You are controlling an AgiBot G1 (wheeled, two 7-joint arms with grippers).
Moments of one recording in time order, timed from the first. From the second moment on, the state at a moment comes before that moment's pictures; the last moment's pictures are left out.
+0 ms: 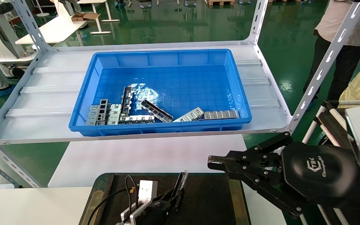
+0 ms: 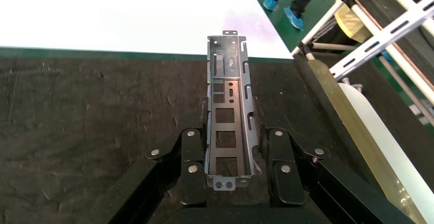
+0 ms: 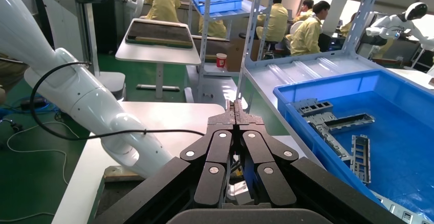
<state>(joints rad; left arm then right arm) -0.77 1.18 0.99 -1.11 0.74 -0.08 -0.28 1.11 -0.56 -0.42 1.26 -0.64 -1.44 0.12</state>
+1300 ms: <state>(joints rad) -0.72 1.31 0.96 -1.06 0.73 -0.23 -0.32 1.11 -0.56 -0.42 1.26 -0.64 -1.44 0.12</state>
